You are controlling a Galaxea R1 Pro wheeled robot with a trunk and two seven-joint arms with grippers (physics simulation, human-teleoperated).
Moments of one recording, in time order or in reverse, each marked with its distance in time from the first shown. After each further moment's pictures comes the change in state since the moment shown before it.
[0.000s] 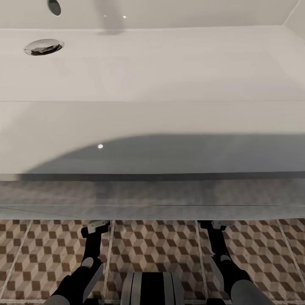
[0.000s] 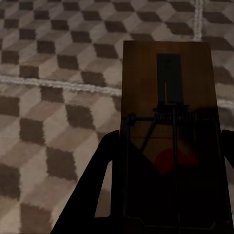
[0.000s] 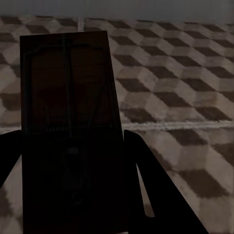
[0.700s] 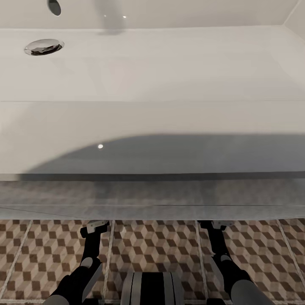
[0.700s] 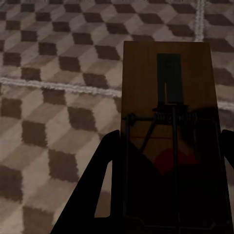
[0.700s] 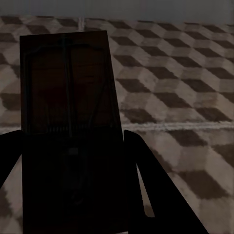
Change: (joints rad) left arm 0.000 0.006 0.001 0.000 0.001 -0.005 -0.003; right arm 0.000 -0.001 0.001 -0.001 0.002 0.000 0.001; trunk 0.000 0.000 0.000
